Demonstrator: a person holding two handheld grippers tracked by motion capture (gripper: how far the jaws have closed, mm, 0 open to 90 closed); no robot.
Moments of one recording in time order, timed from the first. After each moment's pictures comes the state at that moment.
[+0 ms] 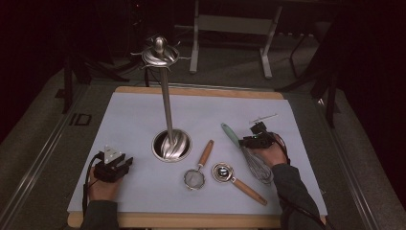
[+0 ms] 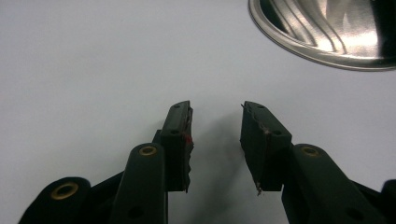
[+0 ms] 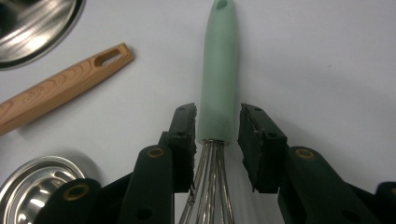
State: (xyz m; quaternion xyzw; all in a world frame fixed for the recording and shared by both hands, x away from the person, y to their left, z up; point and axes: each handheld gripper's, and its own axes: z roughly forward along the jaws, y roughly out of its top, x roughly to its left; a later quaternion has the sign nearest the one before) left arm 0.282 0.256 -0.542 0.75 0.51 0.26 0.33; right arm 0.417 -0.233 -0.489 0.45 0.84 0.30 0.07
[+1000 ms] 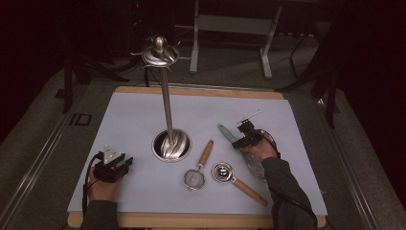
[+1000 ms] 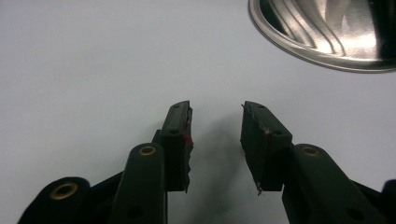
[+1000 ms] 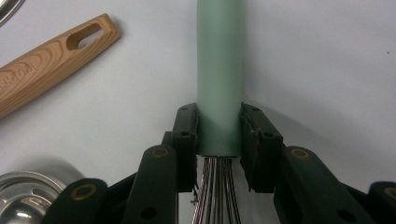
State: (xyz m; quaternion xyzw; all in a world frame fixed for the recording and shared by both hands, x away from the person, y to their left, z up) left arm 0.282 0.257 -0.542 0.75 0.51 0.26 0.33; right arm 0.436 -0.202 -0.502 0.46 0.86 0.22 0.04
